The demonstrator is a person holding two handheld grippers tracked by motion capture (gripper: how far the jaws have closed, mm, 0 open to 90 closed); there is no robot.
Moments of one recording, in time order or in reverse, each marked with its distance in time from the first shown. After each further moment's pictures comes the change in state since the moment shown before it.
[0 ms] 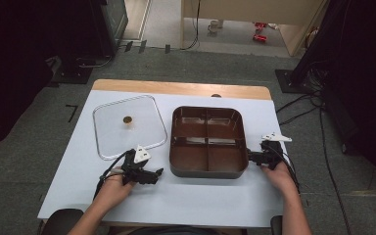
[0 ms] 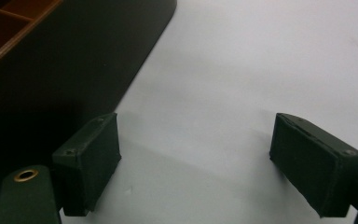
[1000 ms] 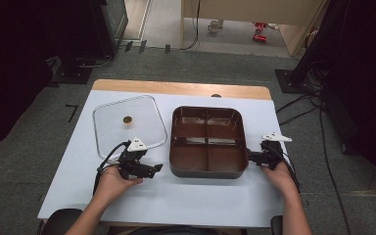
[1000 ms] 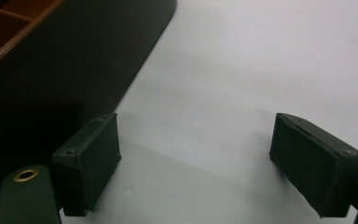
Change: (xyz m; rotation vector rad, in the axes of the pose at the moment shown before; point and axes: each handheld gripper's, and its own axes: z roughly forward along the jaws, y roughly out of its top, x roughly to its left) left arm 0.015 0.024 -0.021 -0.001 -0.160 -0.066; right arm 0.000 0.000 0.000 0.000 0.000 0.000
